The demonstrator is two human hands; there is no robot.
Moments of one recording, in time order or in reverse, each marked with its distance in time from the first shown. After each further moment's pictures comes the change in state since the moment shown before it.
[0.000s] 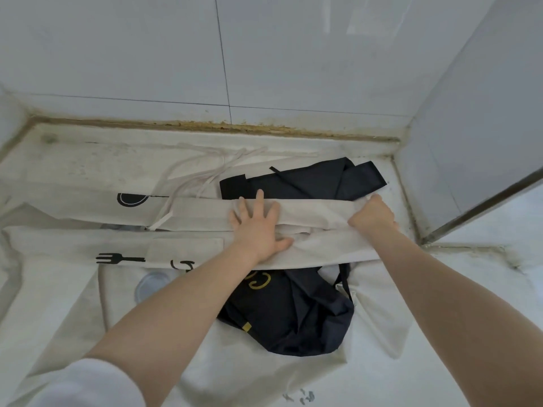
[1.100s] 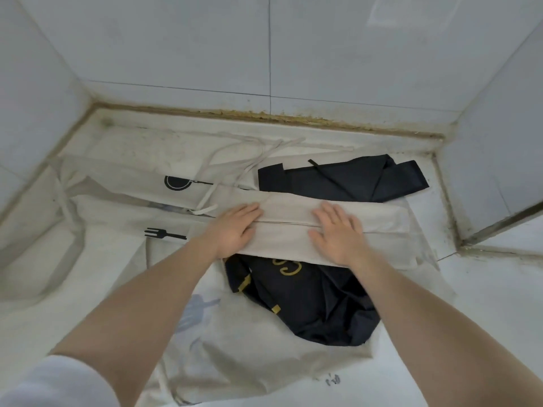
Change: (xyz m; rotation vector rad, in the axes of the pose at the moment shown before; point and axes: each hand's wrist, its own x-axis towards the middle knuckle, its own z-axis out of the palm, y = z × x) left_hand -0.044 -0.116 -0.001 -0.031 -0.013 0.163; right_hand -0.066 -0.024 0.080 -0.477 -0.236 -0.711
